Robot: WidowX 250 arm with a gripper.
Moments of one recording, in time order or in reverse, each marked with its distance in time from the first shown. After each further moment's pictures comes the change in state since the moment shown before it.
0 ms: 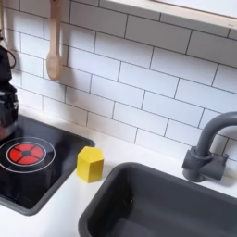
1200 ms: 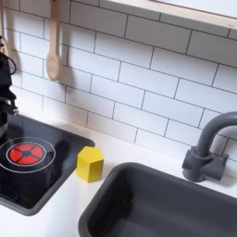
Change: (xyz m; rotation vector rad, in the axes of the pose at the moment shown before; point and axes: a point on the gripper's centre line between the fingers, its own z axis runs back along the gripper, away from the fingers) arm -0.003 -0.001 -0.004 0.011 -0.001 -0.015
